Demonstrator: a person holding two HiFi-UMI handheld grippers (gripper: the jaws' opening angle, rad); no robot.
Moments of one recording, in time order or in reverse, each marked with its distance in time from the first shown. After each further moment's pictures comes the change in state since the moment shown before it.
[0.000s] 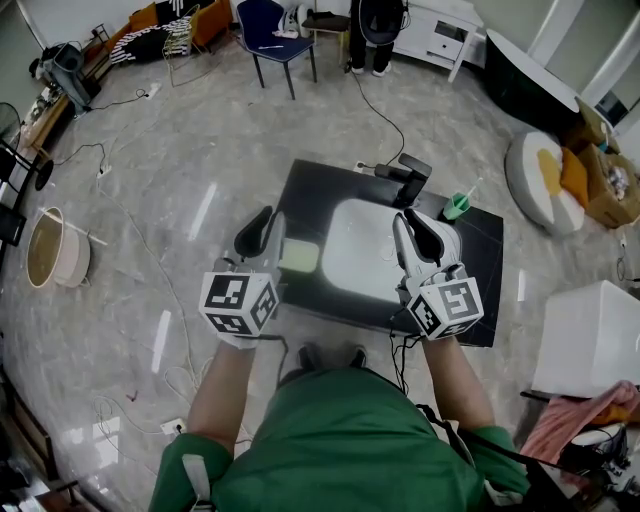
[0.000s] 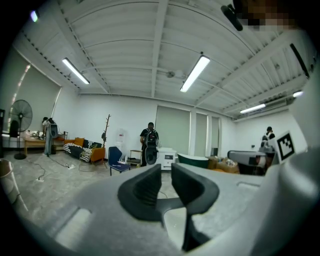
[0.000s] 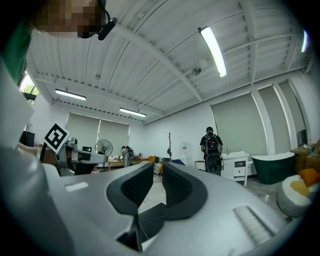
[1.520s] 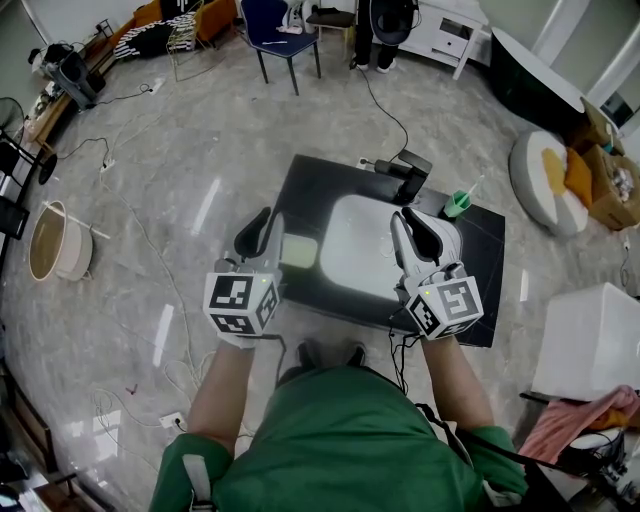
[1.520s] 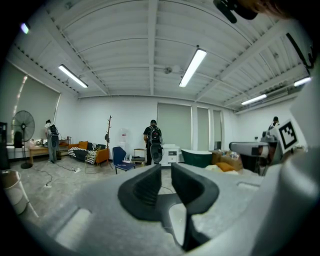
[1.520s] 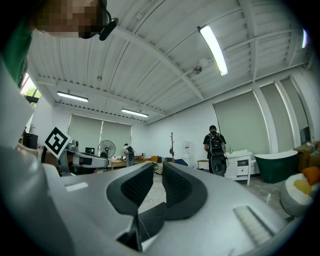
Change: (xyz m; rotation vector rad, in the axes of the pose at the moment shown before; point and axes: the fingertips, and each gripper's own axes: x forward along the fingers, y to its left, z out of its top) left arm -0.001 -0.007 -0.014 0.063 0.040 0.045; right arm -0.005 -0.001 -0.003 0.011 0.007 0.029
